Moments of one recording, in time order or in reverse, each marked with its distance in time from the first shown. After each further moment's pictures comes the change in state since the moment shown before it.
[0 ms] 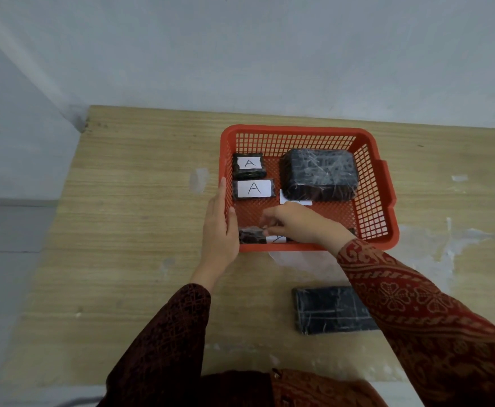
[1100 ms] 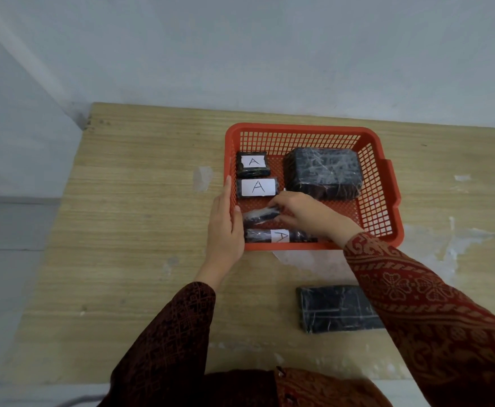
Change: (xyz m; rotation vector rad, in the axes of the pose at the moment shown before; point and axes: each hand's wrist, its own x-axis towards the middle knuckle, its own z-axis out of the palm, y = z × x) left_hand 0.000 0.000 -0.001 -0.016 -0.010 0.001; right_hand 0.006 0.016 -0.005 -0.105 0.157 -0.046
